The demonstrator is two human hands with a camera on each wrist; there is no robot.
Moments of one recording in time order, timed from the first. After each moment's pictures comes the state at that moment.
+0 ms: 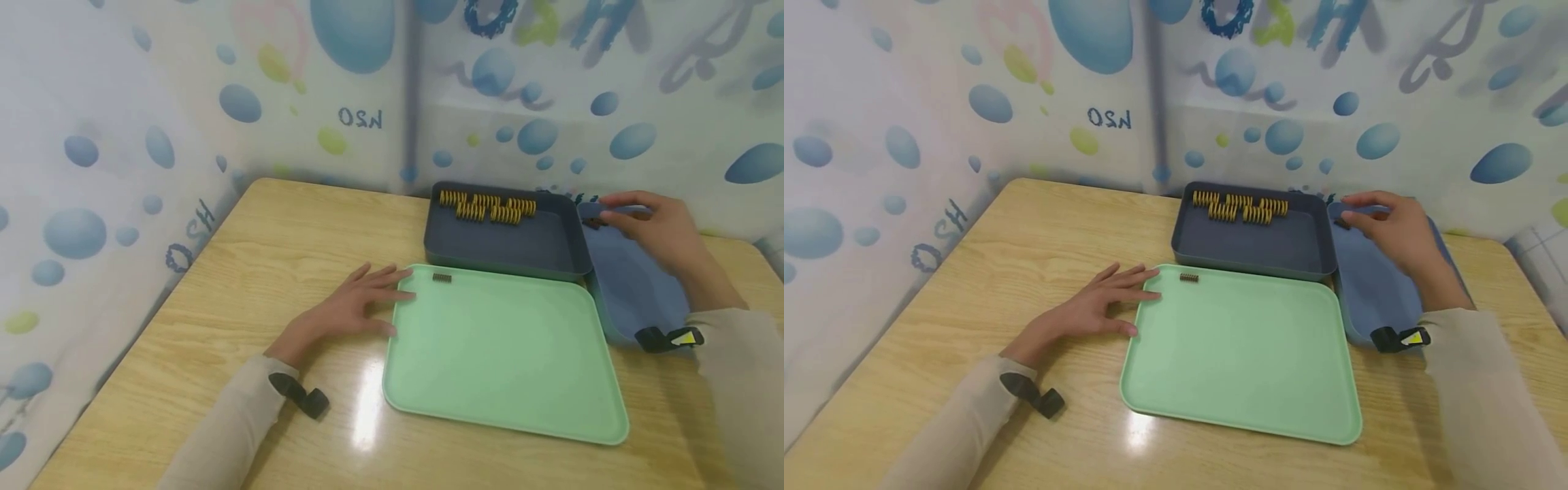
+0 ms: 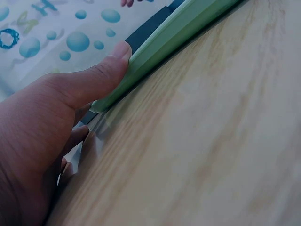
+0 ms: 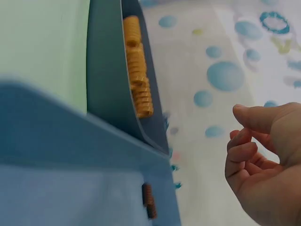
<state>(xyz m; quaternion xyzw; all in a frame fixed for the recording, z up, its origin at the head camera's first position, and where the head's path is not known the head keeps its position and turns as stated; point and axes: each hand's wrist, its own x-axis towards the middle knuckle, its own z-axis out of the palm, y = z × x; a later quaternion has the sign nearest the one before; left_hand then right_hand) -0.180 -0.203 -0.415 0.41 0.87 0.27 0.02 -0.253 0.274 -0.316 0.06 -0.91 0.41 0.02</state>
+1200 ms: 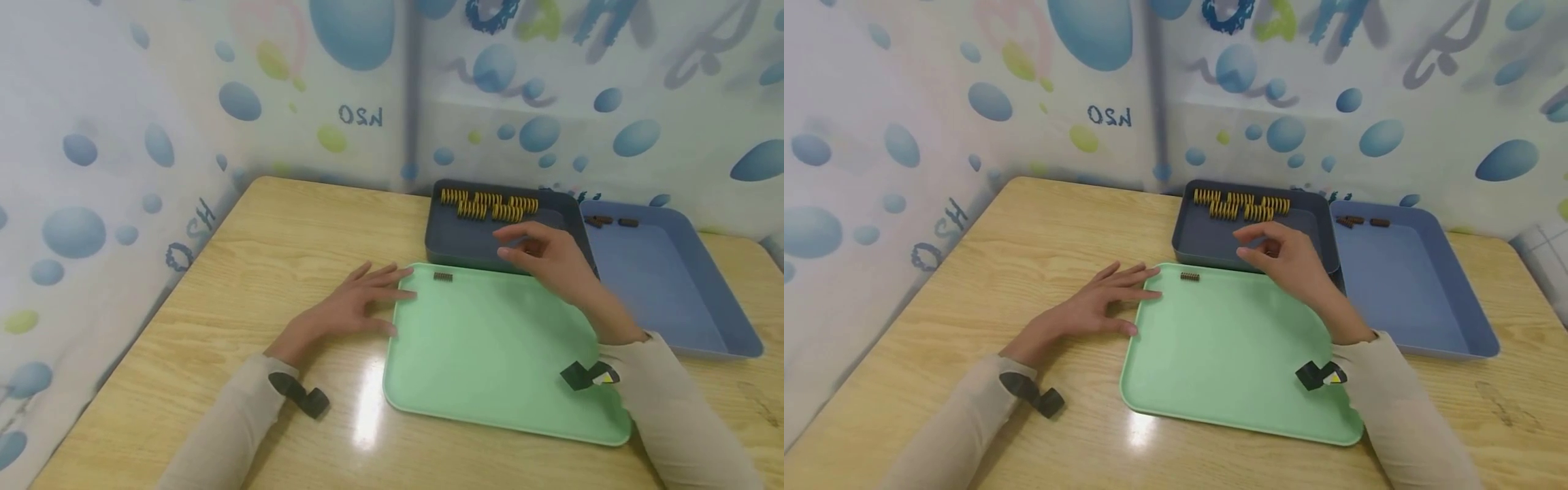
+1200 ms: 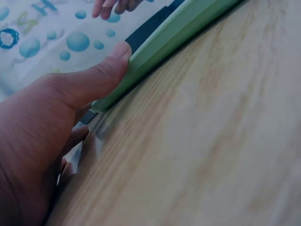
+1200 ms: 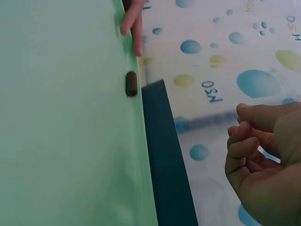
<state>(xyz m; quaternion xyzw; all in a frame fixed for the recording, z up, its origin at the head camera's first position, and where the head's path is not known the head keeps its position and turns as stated) -0.180 -0.203 -0.414 0.42 0.87 0.27 0.01 -0.210 0.148 -0.340 0.24 -0.85 0.46 -0.01</state>
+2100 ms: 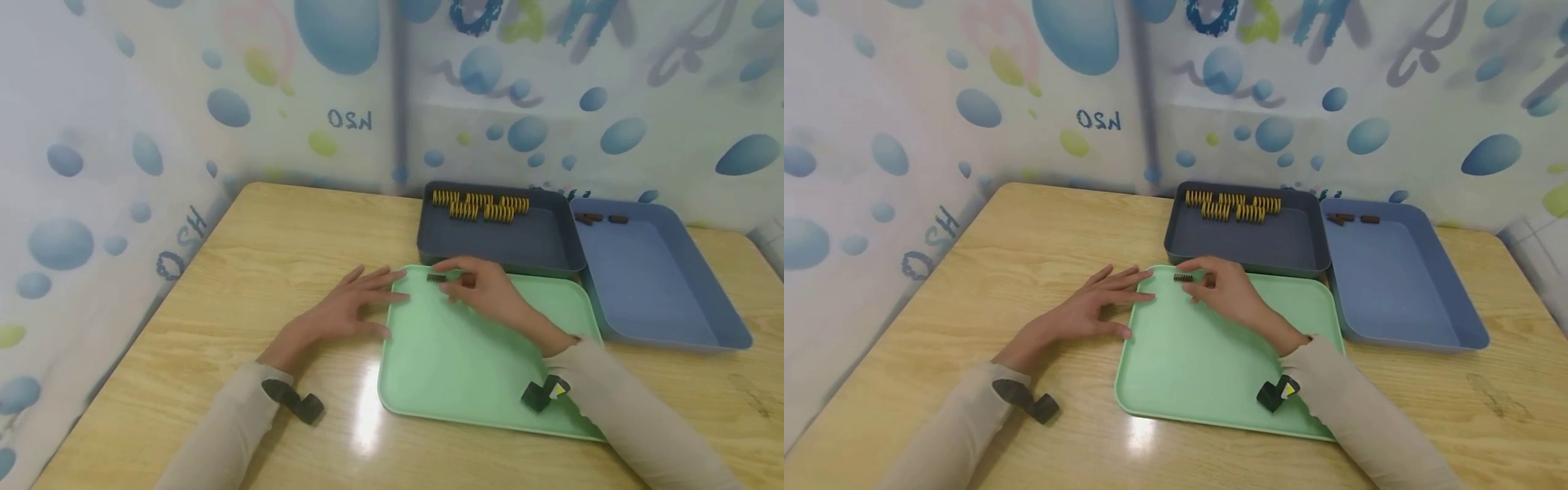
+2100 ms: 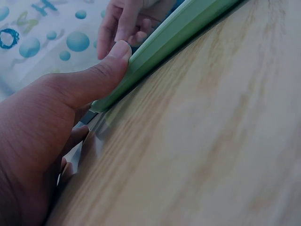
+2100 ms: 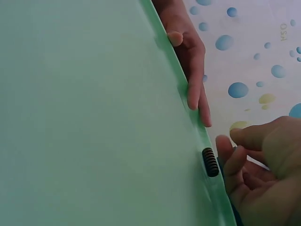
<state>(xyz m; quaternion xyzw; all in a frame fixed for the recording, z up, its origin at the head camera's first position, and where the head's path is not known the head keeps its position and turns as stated) -0.181 -0.201 -0.416 0.41 0.87 0.26 0.02 -0.200 0.090 -0.389 0.26 -0.82 0.50 -0.09</state>
